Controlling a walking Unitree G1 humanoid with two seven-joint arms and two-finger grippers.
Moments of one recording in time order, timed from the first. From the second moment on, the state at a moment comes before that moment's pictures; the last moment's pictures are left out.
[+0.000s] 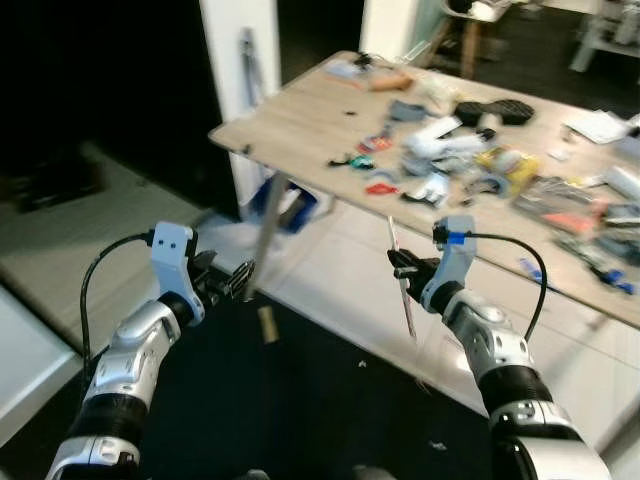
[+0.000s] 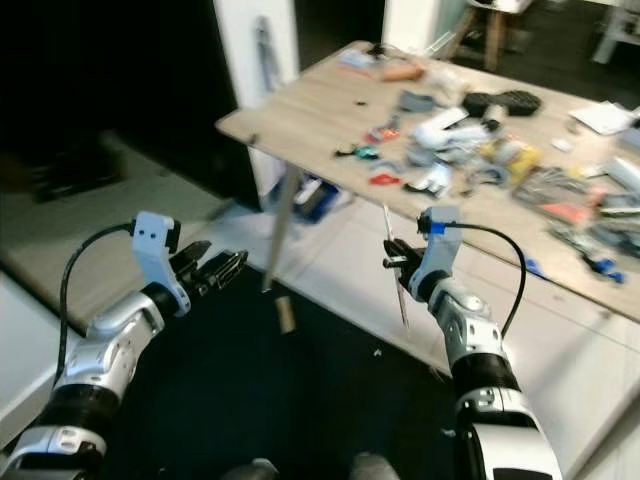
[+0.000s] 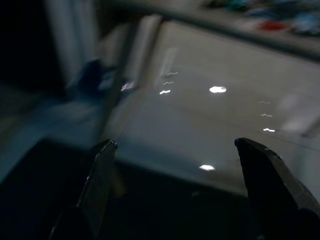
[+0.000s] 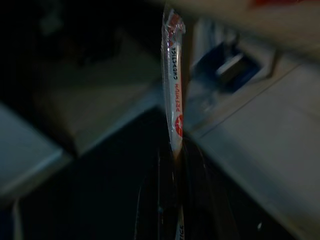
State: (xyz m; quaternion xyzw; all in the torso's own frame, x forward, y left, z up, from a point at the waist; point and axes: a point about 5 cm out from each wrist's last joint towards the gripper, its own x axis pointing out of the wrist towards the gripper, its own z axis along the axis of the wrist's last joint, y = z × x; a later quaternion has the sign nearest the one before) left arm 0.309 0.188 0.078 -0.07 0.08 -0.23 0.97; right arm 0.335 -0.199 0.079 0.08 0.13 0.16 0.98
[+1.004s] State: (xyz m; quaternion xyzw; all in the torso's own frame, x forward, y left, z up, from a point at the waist) left arm 0.282 0.169 -0.003 -0.14 0.20 -0.11 0.96; right arm 0.288 -0.194 -0.002 0.15 0.24 0.06 0.96
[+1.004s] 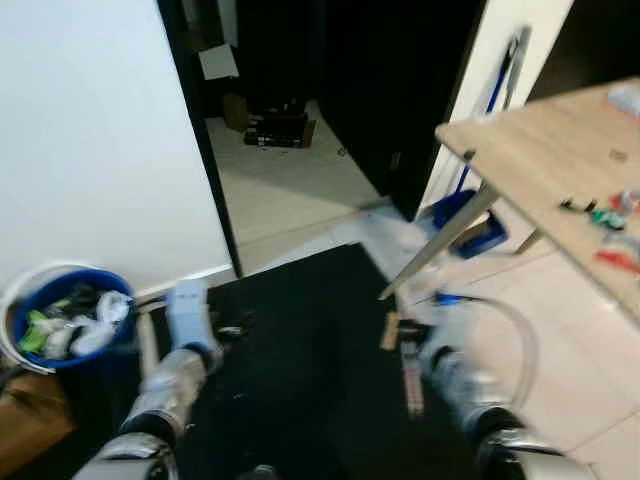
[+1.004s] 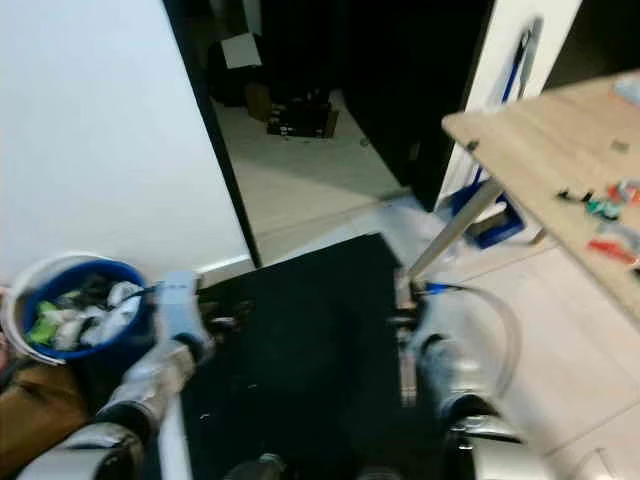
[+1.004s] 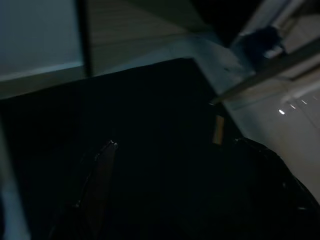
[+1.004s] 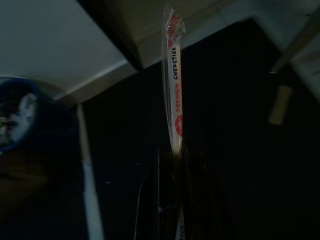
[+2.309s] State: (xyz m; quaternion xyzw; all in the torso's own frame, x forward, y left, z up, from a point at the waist) left arm 0.275 0.168 -0.015 -0.16 0.23 -0.09 0.96; right arm 0.291 -0.196 0.001 0.18 0.23 0.06 0.96
